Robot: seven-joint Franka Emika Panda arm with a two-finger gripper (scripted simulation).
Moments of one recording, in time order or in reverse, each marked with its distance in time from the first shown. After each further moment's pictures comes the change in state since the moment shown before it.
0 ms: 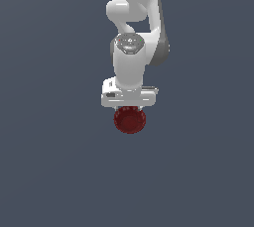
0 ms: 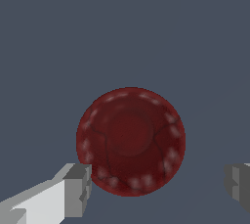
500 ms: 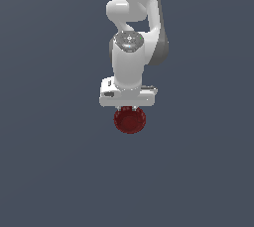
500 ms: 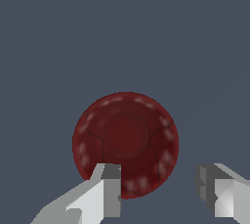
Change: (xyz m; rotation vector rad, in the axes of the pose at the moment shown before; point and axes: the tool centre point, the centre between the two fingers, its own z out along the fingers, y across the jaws) arm 0.005 0.006 -0.005 -0.013 0.013 0.005
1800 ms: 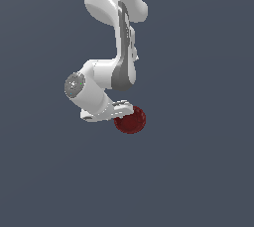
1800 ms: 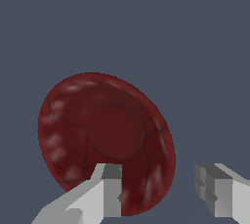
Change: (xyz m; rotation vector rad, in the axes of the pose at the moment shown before) arm -0.004 0.053 0.078 0.342 -0.172 -0.042
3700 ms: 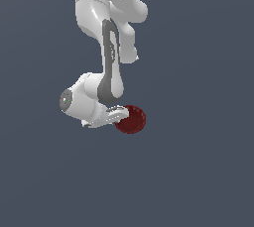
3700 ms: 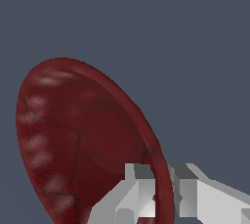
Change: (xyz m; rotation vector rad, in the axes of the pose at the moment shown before) arm 0.000 0.018 0.048 0.192 -0.007 -0.041
